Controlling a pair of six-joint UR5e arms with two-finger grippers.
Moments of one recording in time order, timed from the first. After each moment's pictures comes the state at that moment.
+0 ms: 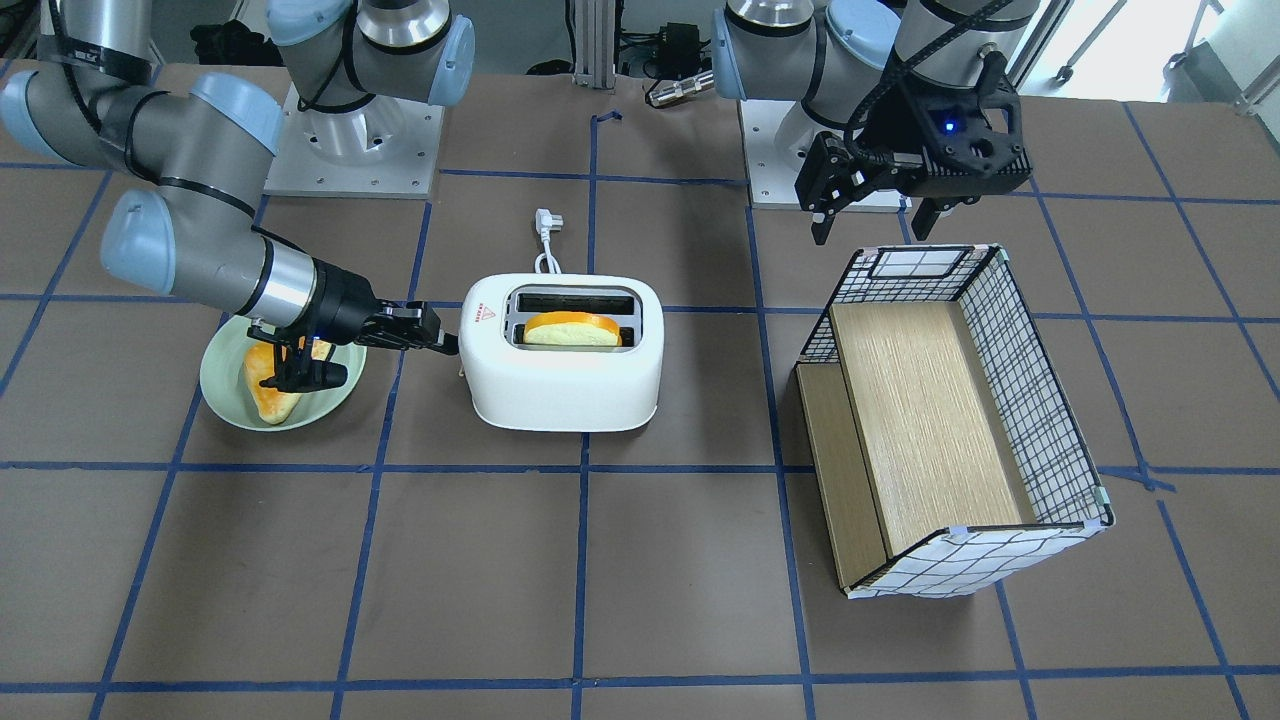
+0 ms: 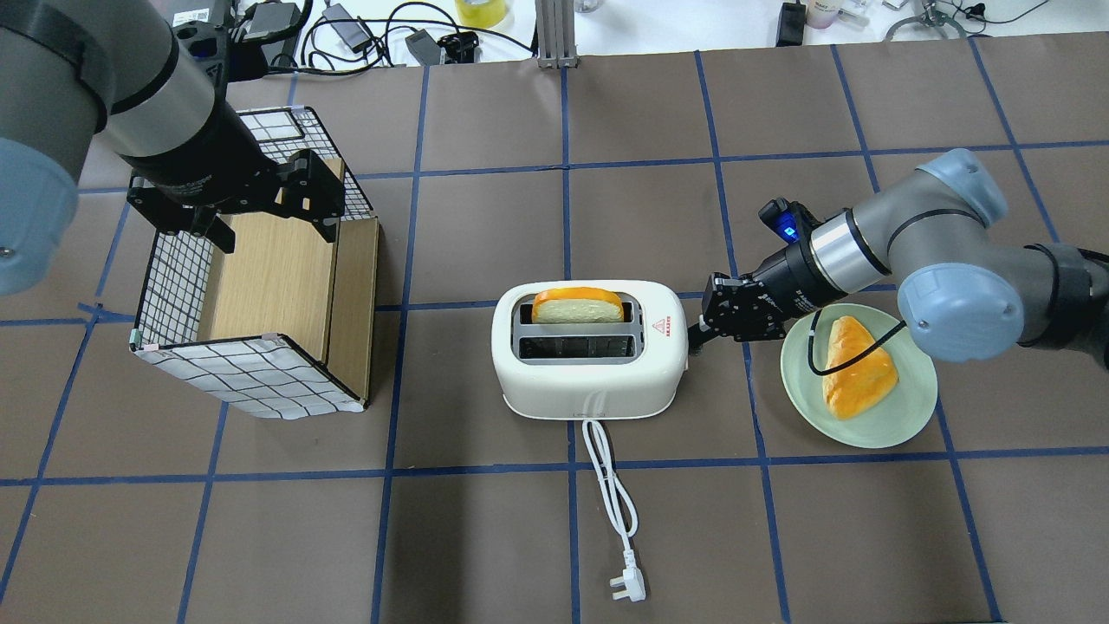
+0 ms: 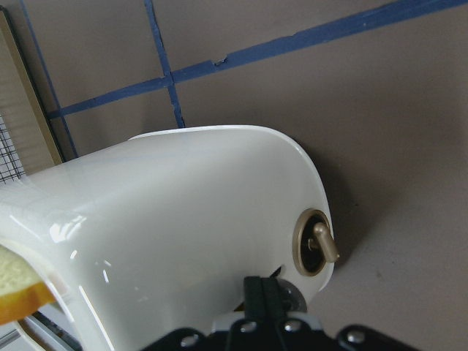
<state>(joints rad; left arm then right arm) -1.57 -1.47 -1.67 -1.51 1.59 -0.08 1.36 -1.42 2.11 -1.93 -0.89 -0.16</state>
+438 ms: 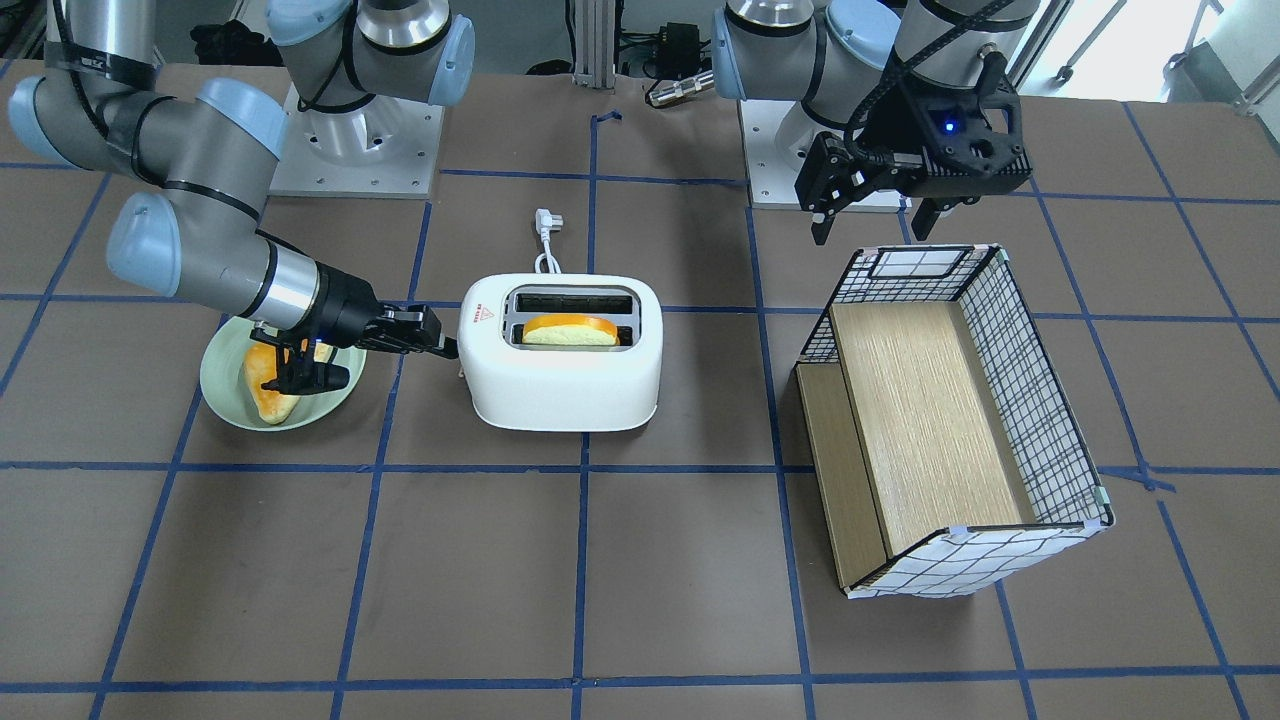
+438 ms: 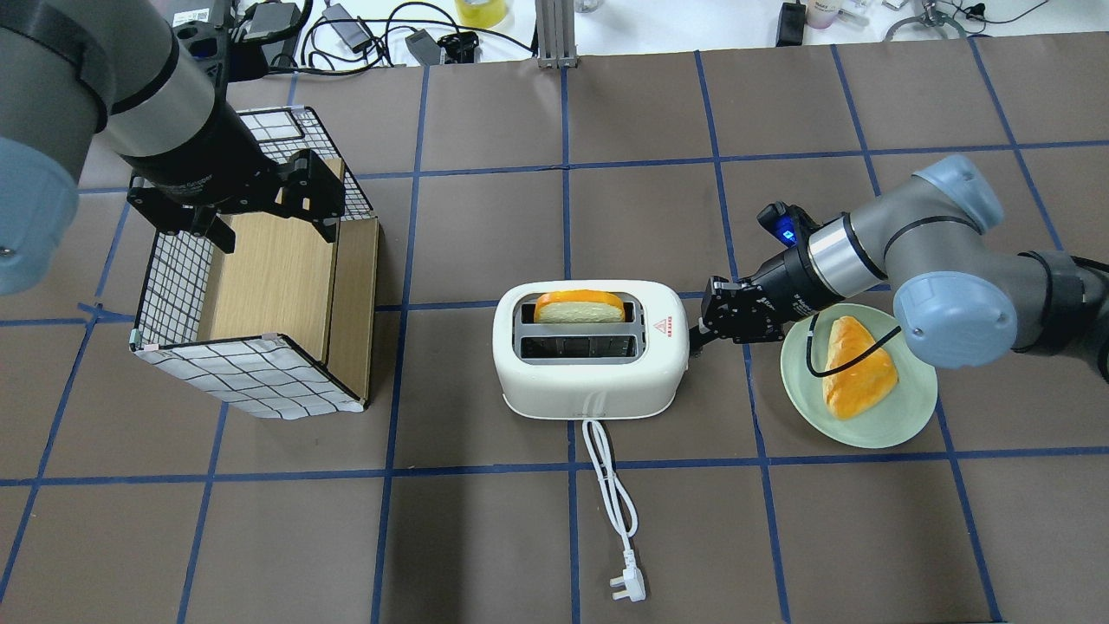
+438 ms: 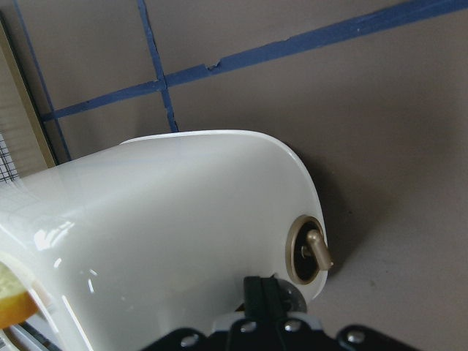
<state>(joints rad) -1.57 -1.47 -1.67 -1.51 1.59 -0.08 1.36 -1.41 2.12 -1.96 -0.90 -0.16</state>
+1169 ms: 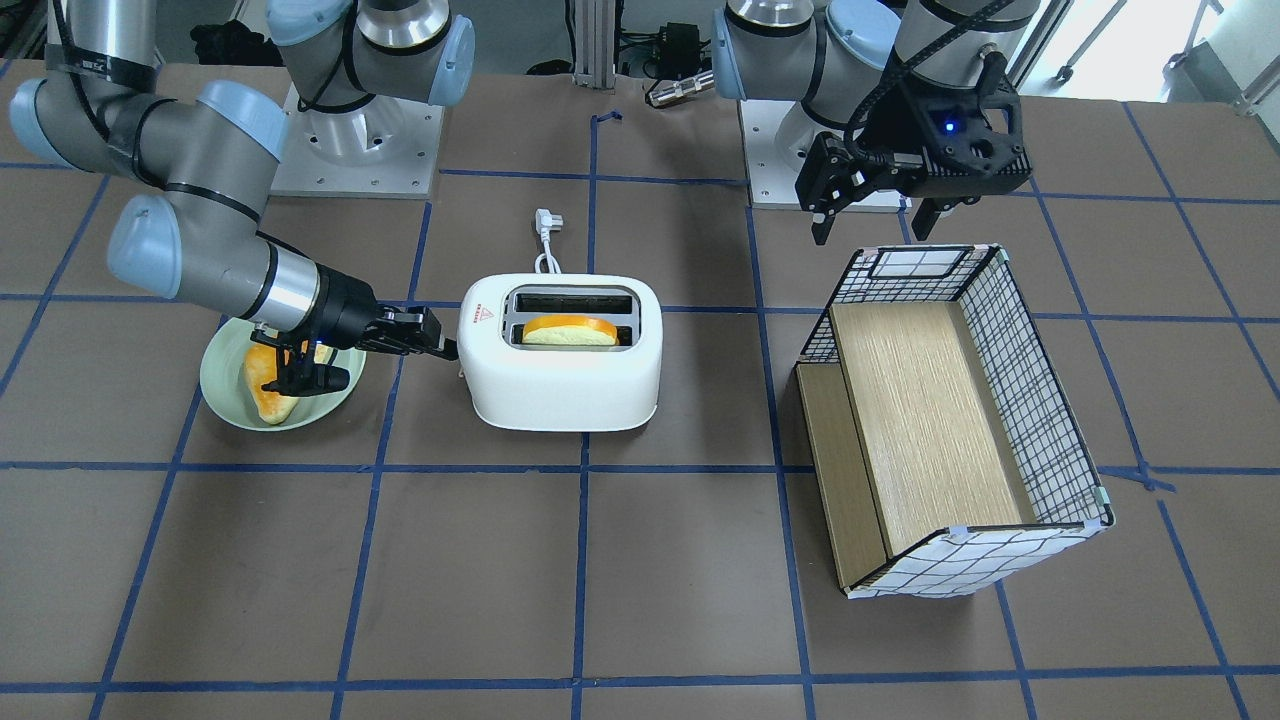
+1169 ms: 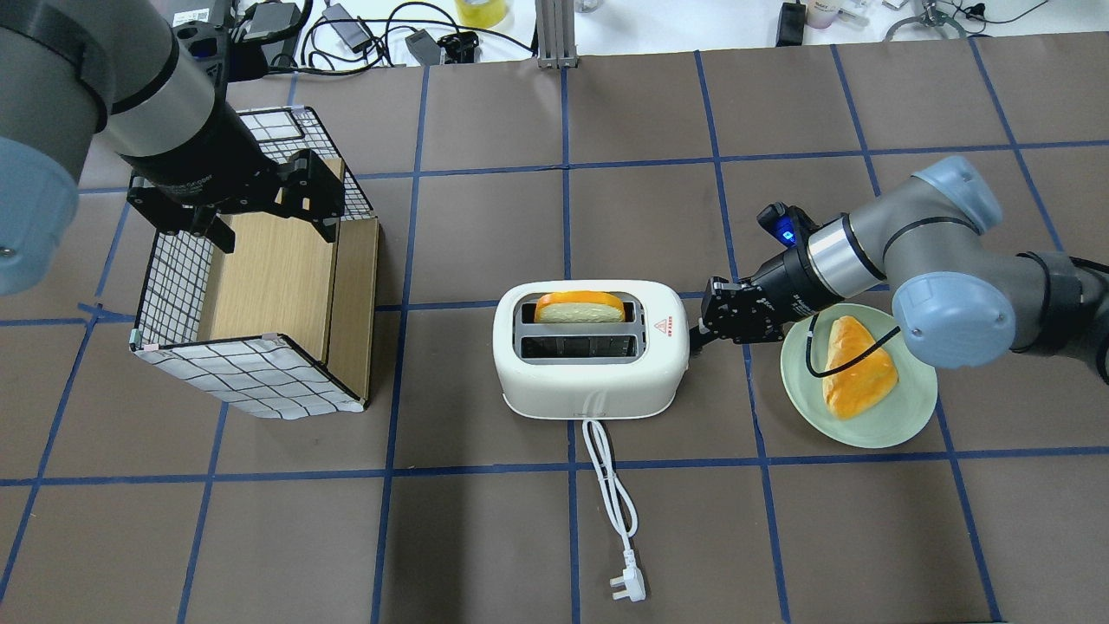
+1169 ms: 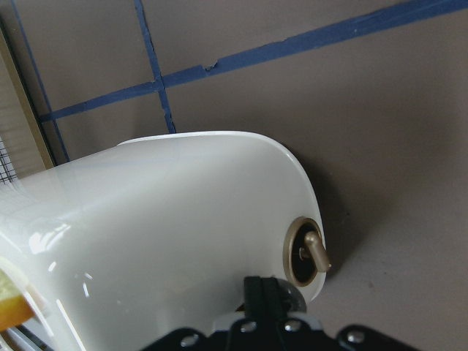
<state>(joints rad) -1.57 -1.47 -1.67 -1.51 1.59 -0.08 1.36 -1.41 2.12 -1.96 -0.90 -0.16</state>
